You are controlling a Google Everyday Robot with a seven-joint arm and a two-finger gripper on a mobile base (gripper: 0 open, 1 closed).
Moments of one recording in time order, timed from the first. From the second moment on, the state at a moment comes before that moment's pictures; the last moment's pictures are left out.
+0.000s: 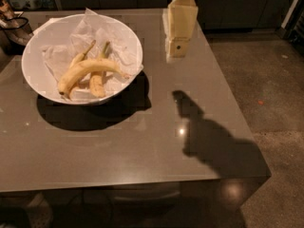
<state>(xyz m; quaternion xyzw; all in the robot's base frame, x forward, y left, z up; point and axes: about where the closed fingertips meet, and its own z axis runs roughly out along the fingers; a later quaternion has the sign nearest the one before) 0.533 -0.041 1.042 -0.73 0.65 -0.08 0.20</state>
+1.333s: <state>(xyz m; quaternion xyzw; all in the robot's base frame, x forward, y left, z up) 0.576 0.047 1.015 -0.75 0.63 0.01 0.19</state>
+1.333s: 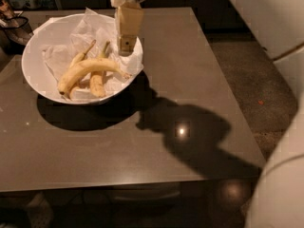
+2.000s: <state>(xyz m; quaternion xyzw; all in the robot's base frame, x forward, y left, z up) 0.587 0.088 0.985 -0.78 0.61 0.03 0.16</state>
